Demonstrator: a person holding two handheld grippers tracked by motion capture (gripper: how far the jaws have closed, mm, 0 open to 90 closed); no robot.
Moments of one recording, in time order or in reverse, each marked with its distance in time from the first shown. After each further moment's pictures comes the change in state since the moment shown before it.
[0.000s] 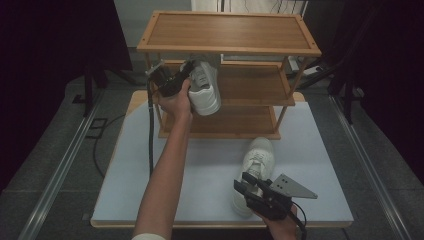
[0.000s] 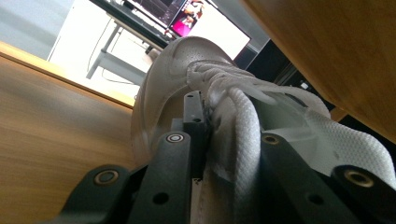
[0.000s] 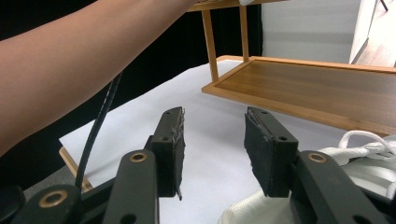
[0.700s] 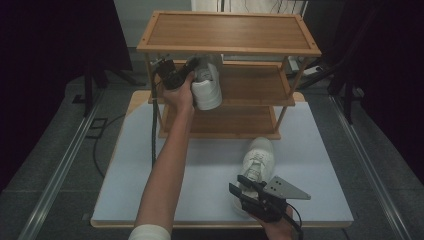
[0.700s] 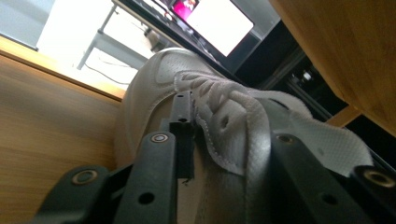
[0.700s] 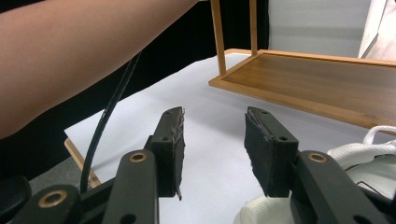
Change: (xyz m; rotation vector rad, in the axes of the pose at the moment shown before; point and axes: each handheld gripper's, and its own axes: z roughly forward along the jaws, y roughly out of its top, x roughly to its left) left arm 0.006 0.007 0.029 0.117 -0.011 -0.006; right arm 0.008 -0.005 0.007 0.027 0.019 -0.015
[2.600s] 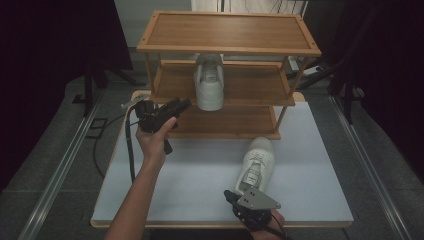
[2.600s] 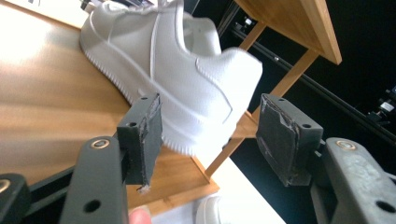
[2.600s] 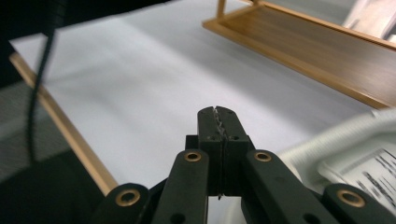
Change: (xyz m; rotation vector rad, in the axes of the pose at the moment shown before) left arm 0.005 -0.051 -0.139 0.117 -0.220 0.132; right arm 0.027 -0.025 0.023 0.226 -0.118 -0.230
